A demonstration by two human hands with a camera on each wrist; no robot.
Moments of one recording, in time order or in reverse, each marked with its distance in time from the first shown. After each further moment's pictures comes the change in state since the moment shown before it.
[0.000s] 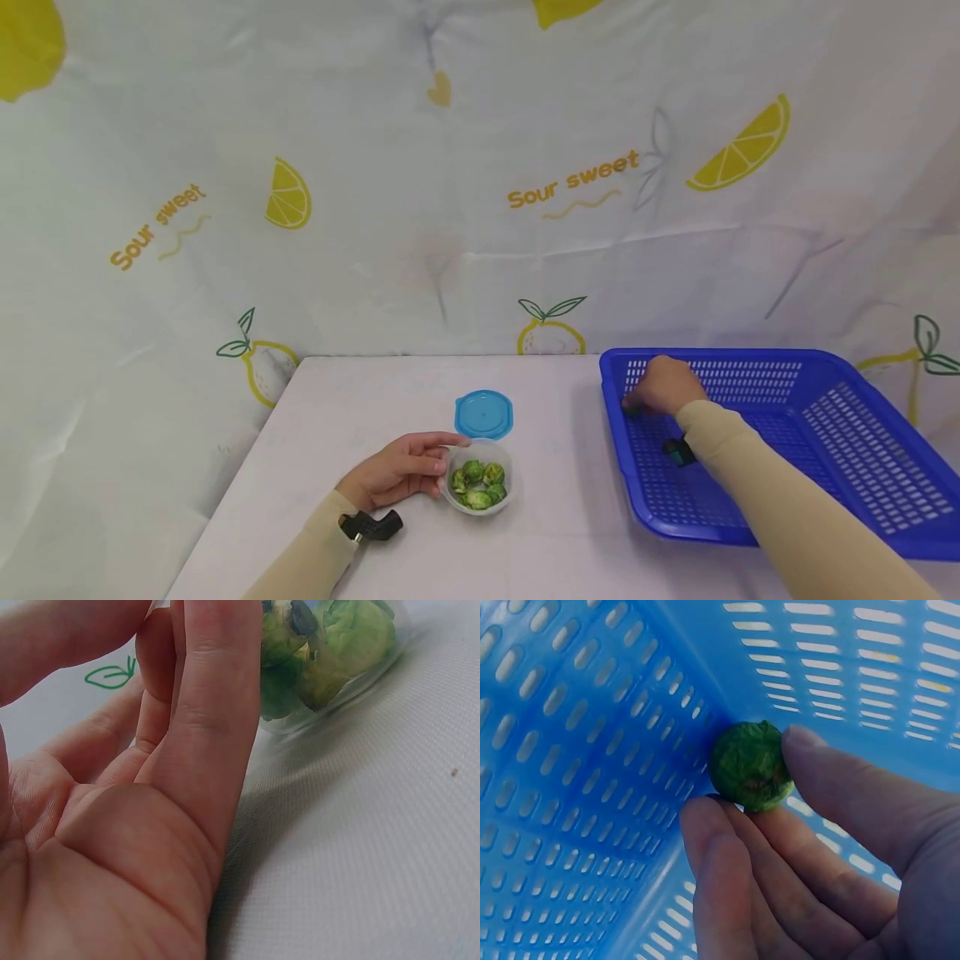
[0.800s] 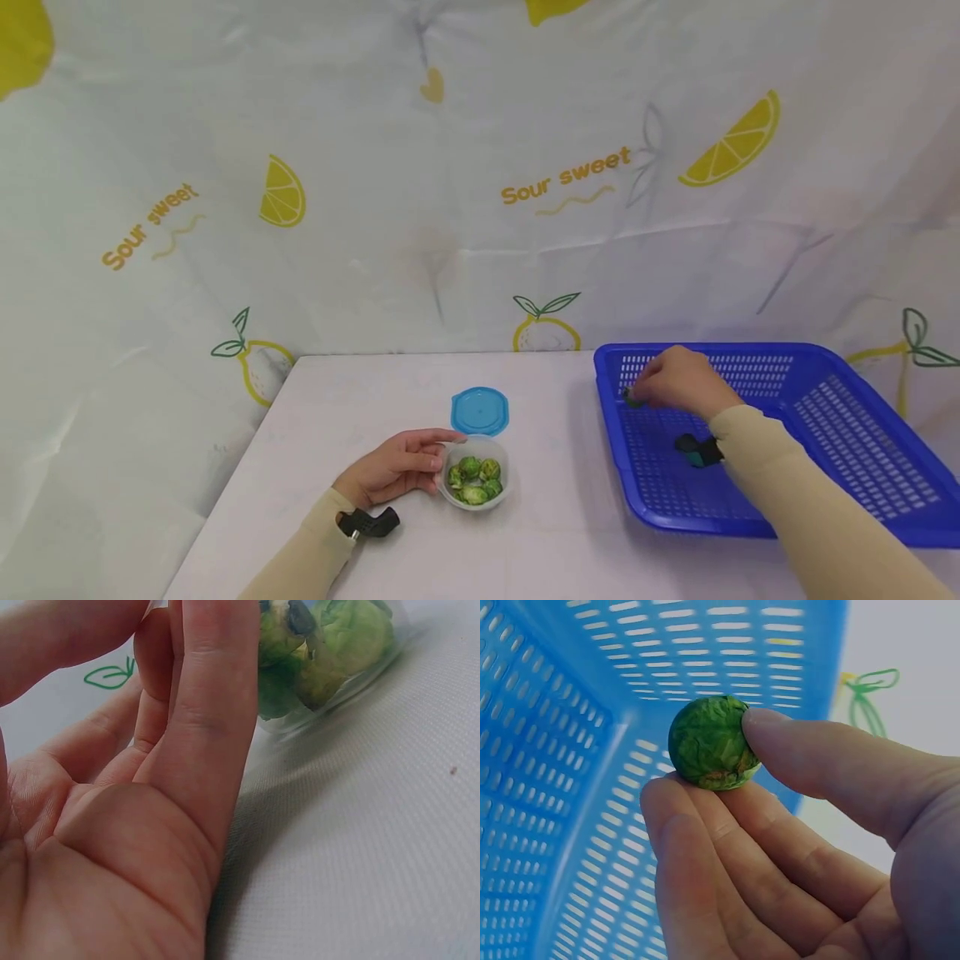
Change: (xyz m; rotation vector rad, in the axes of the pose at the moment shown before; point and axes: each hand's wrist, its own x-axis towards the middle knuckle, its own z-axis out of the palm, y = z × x) left_hand 0.001 -0.002 -0.002 0.001 0.004 -0.005; right_hand -0.041 -0.010 -0.033 0.002 -0.065 -0.058
